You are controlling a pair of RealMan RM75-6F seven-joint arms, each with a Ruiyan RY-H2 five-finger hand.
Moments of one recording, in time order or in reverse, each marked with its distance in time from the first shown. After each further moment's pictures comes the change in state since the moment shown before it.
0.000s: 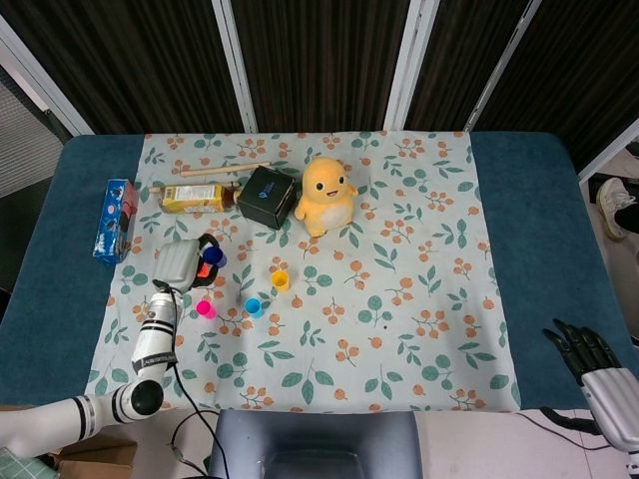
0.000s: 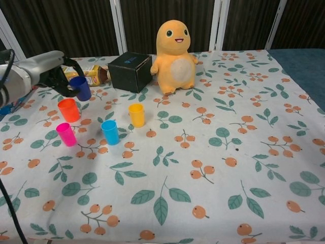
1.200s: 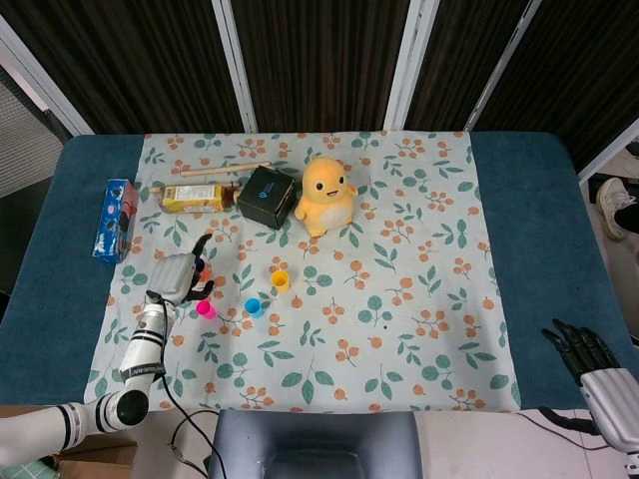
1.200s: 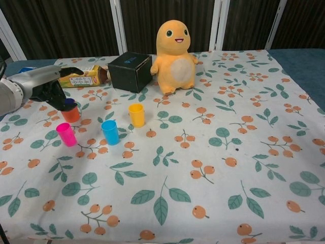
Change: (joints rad) left arm 0.024 0.037 0.072 -0.047 0.058 -0.056 -0.105; right arm -0.001 -0.003 0.002 -0.003 0.000 0.002 -0.005
